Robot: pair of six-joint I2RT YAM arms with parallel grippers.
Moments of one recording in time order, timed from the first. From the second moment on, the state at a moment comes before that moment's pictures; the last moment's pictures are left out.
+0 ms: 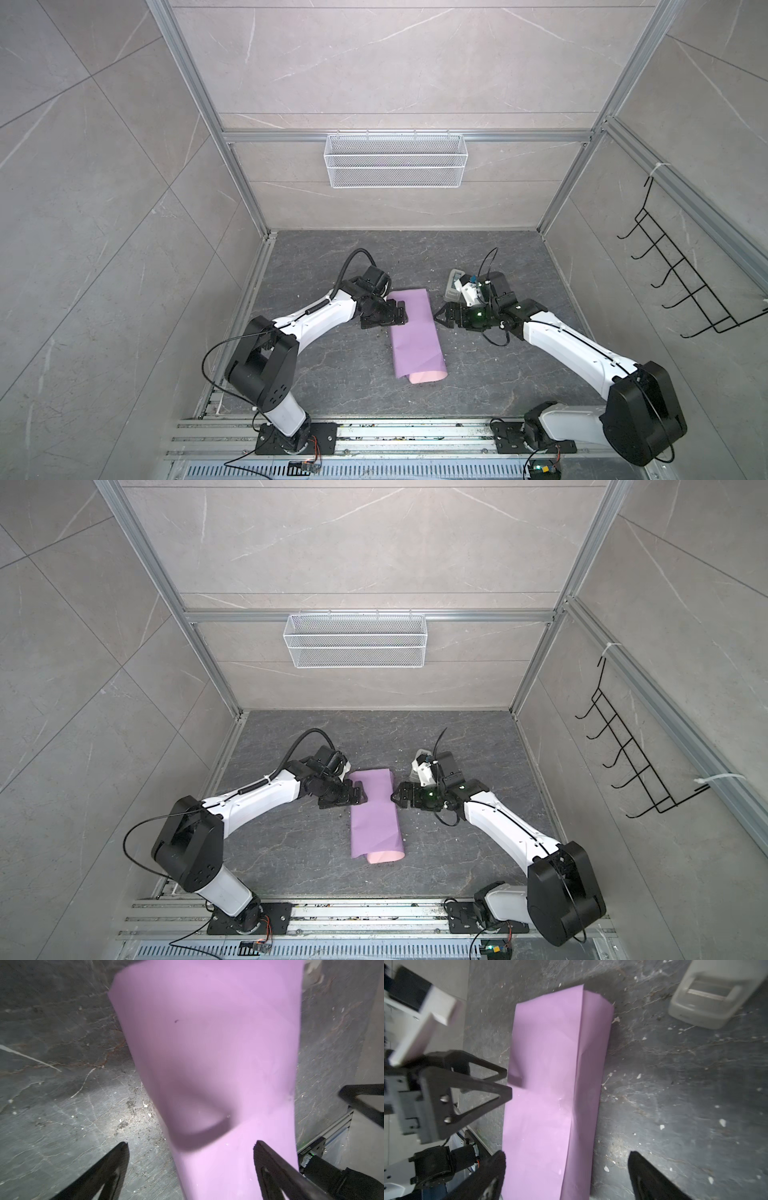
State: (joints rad) left arm -0.63 1.60 1.14 -0.64 0.28 -0.57; right arm 0.46 1.32 0.86 -0.47 -0.42 0.45
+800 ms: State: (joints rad) left arm -0.60 1.66 1.04 -0.49 0.46 -0.72; right arm 0.55 1.50 0.81 -0.23 -0.43 0.63
